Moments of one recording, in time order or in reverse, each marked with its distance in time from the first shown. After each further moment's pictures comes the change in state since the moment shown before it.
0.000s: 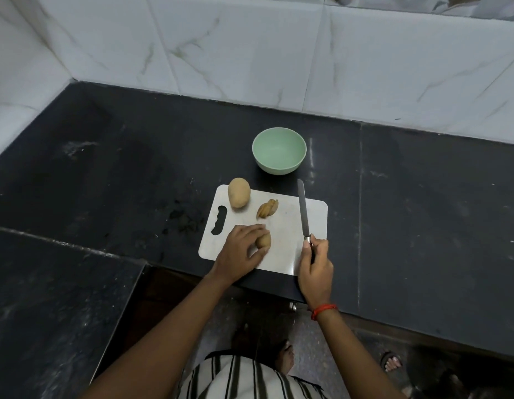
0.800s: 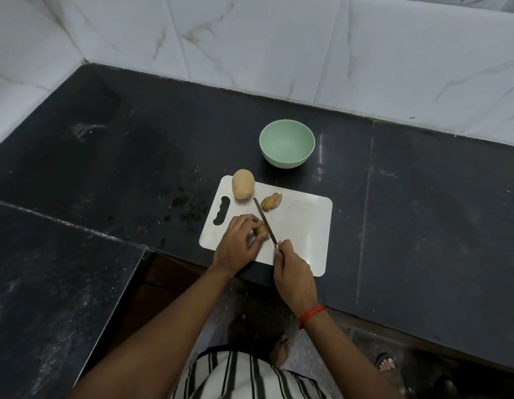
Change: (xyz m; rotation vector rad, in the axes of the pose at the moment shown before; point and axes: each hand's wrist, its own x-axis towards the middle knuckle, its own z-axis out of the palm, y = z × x) left_hand -0.002 0.005 0.006 0.031 0.168 -0.087; right_hand -0.017 -0.023 0.016 -0.383 -0.380 -0.114
